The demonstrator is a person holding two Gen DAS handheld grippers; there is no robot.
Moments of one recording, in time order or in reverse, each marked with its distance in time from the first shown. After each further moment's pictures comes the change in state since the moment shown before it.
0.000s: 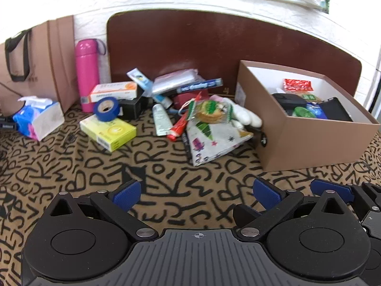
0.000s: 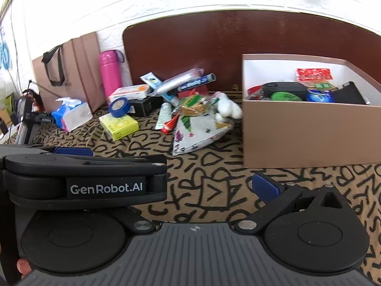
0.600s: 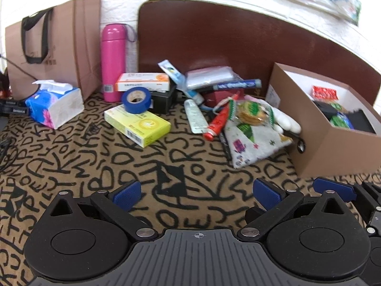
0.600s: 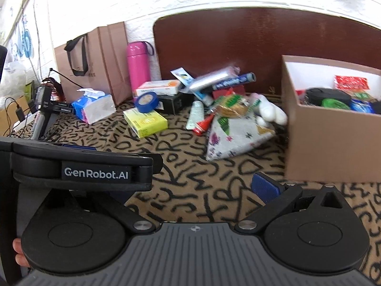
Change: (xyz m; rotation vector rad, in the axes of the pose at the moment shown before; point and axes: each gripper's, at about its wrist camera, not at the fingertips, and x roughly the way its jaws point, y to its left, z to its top) left arm 0.015 0.059 0.006 -0.082 0.015 0.034; right arm 0.034 0.024 0.005 -0.070 -0.020 0.124
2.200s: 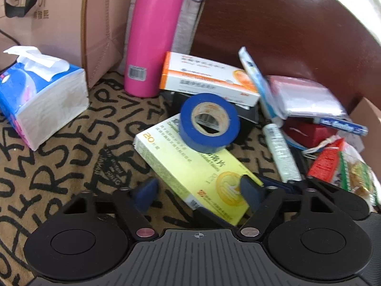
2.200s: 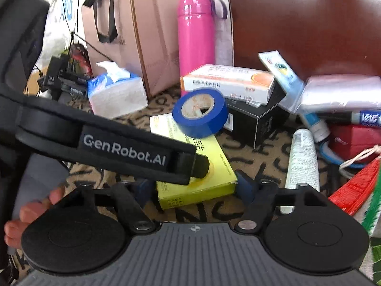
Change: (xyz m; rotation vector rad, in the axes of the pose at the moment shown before) left arm 0.152 0.121 0.078 -0.163 0.141 -0.049; right arm 0.220 0.048 0.060 -0.209 0.108 0.274
